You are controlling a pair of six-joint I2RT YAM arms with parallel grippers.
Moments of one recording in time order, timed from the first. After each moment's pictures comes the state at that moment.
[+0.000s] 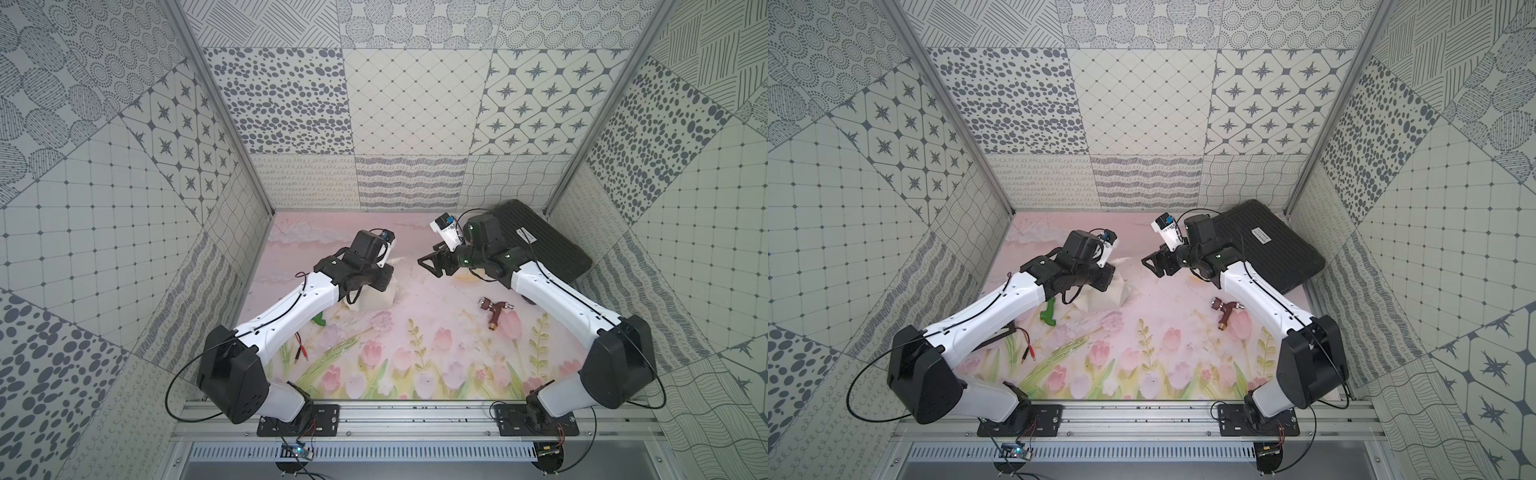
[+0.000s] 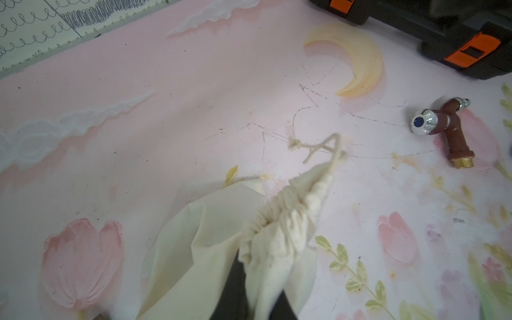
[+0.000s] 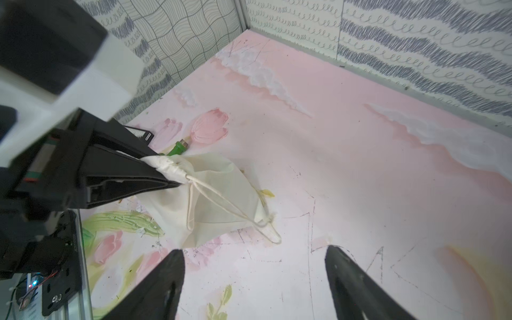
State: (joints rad) left arm -0.54 1.45 1.23 -0.61 -0.03 -0.02; right arm 0.48 1.54 1.25 -0.34 -0.48 -0.08
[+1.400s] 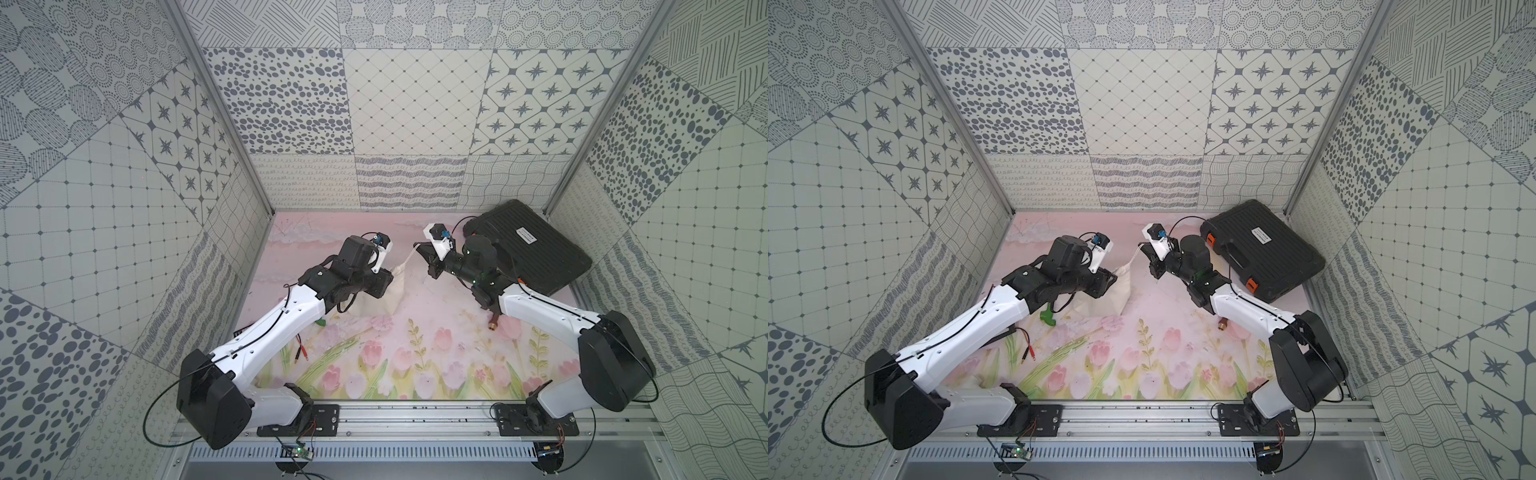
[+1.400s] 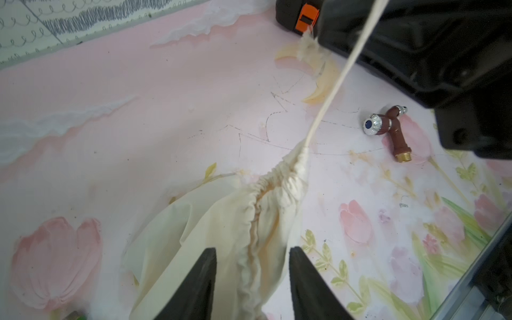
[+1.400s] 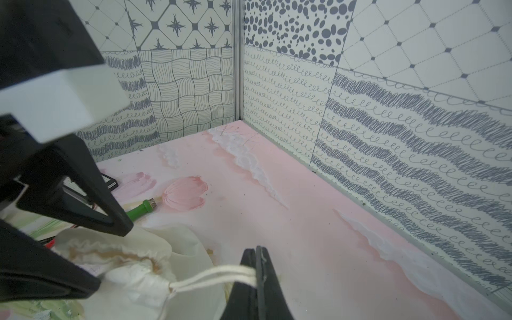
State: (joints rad) left arm -0.55 1.33 1.19 -0.60 0.08 -0.06; right arm 0.58 1.49 0.95 0.40 -0.32 -0.13
